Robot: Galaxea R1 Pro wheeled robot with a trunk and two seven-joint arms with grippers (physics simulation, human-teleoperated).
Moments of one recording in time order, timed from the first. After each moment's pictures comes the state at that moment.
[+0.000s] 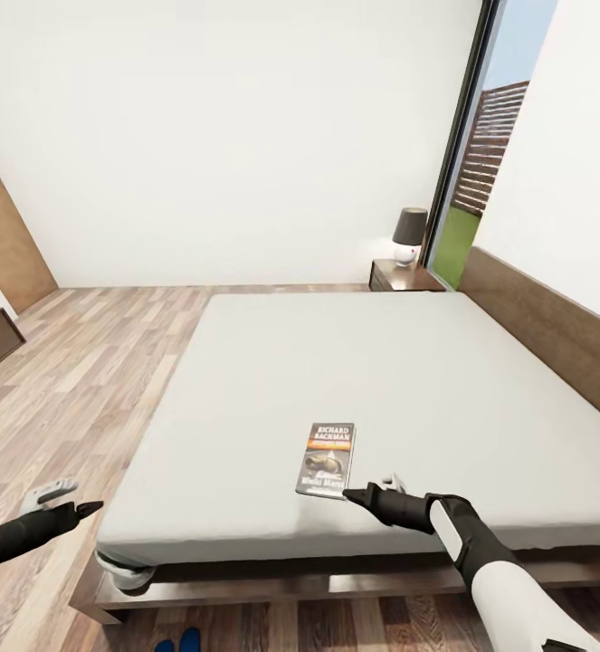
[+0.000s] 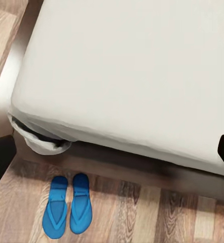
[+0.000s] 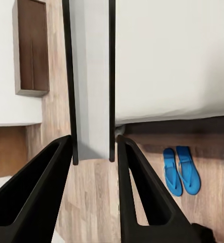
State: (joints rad) left arm -0.35 0.55 0.08 -0.96 0.62 0.62 -0.27; right arm -0.67 -0.01 -0.24 -0.51 -0.17 0.68 0.76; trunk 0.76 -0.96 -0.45
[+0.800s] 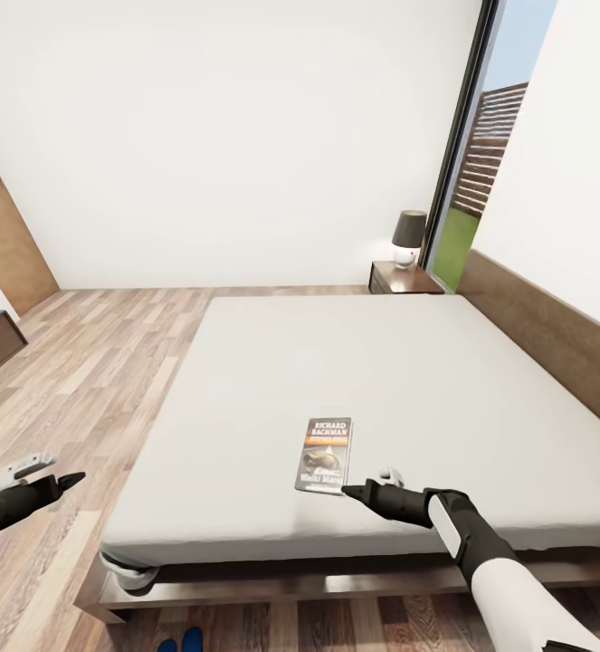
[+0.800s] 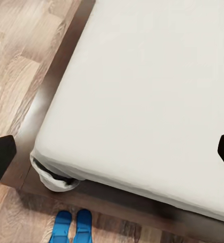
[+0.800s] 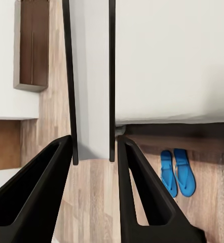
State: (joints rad) left arm -0.37 0.55 0.21 -1.05 0.62 0.63 -0.21; right arm -0.68 -0.02 -0.20 -0.54 -0.17 0.67 0.77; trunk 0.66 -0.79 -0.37
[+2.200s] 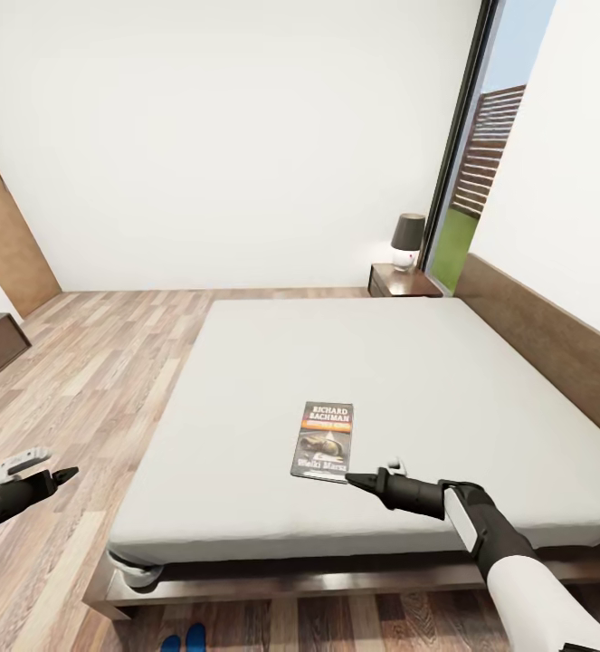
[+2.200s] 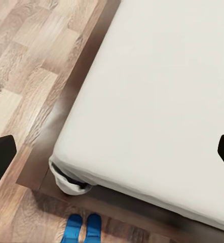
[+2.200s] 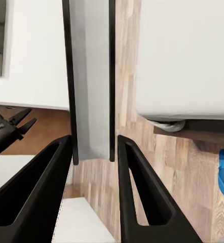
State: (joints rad) left arm -0.37 0.54 0.23 -1.08 0.62 0.63 -0.13; right arm -0.67 -0.07 -0.20 -0.60 -0.18 0.79 1.03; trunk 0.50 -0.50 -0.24
